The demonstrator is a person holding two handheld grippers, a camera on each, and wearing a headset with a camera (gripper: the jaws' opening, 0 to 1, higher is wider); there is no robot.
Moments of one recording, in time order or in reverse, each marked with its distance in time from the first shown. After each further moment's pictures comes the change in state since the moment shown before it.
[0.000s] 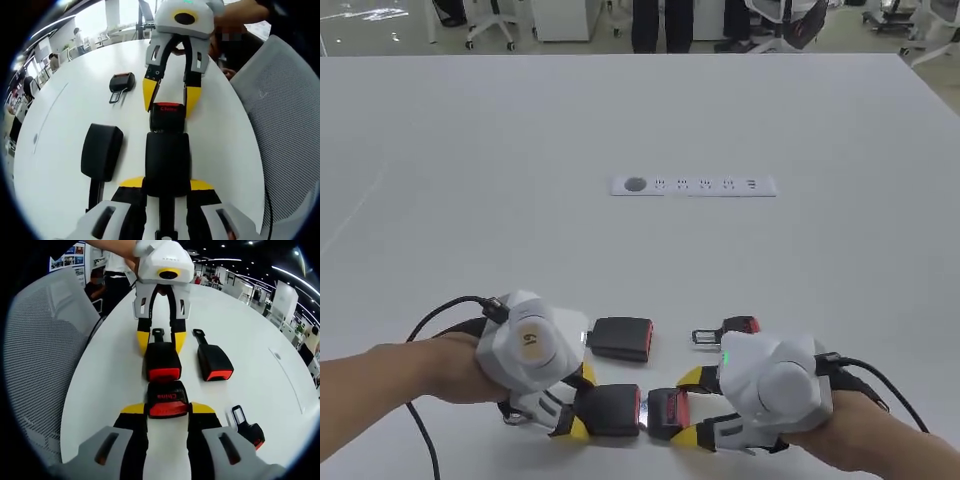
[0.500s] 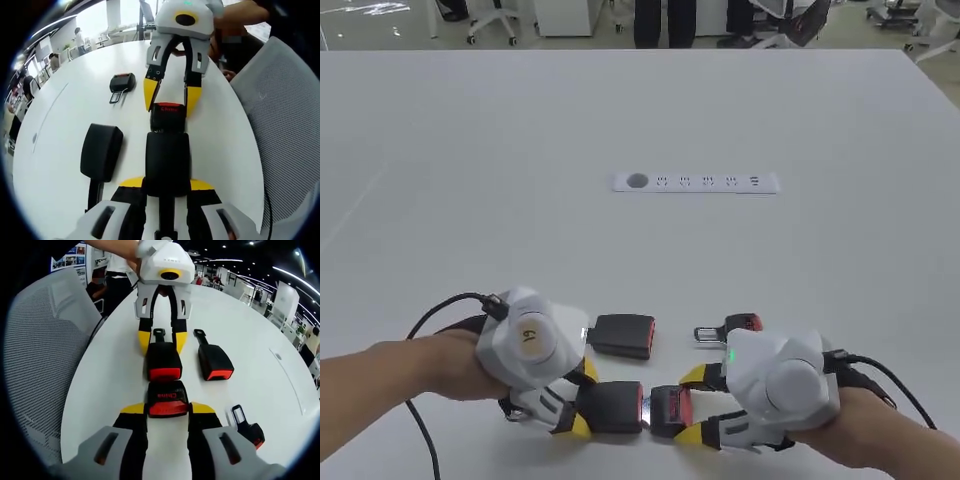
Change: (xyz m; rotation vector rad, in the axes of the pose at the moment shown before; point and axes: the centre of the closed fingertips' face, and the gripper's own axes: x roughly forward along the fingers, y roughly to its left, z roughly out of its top) left arm 0.001 -0.002 0.006 -0.006 -0.006 -0.011; right arm 0.000 -0.001 0.001 -0.001 0.000 0.013
